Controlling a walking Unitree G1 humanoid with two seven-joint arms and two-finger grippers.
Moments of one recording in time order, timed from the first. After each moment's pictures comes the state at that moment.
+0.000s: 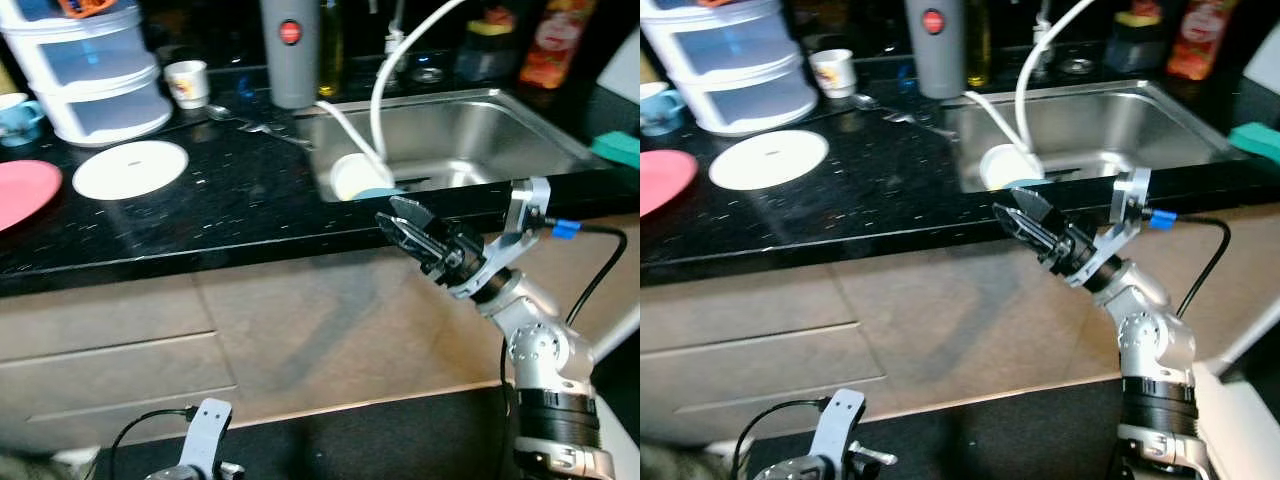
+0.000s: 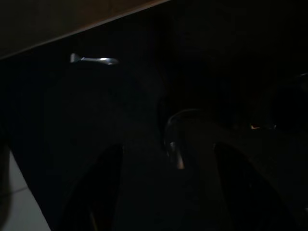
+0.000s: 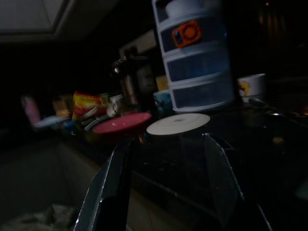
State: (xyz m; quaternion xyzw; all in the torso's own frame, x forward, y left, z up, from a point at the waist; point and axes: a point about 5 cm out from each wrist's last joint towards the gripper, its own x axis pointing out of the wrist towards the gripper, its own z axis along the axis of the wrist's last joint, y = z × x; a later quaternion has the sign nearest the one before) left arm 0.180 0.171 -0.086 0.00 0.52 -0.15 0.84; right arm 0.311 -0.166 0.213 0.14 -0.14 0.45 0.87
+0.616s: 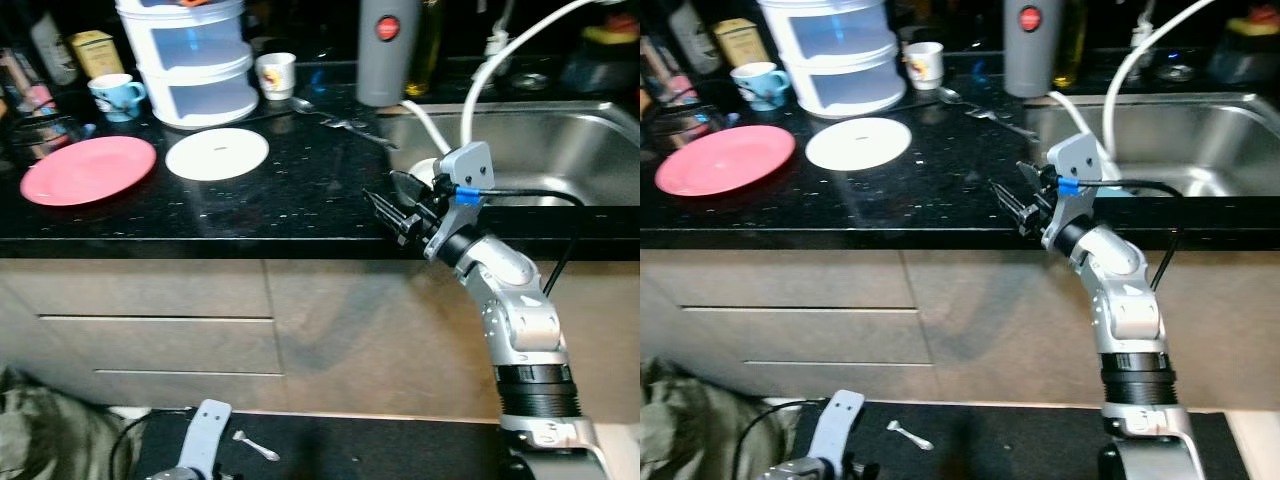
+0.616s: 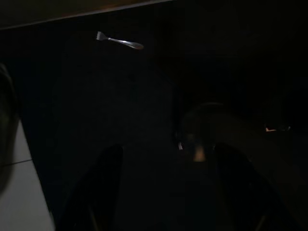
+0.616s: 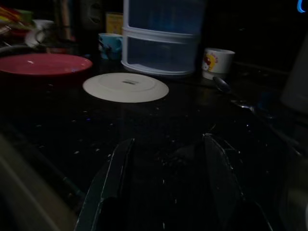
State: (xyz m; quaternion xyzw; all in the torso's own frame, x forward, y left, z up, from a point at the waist) left arm 0.180 0.169 -0.086 0.01 0.52 -0.15 0.84; right arm 0.336 -0.152 0.223 -0.07 -0.11 0.27 0.95
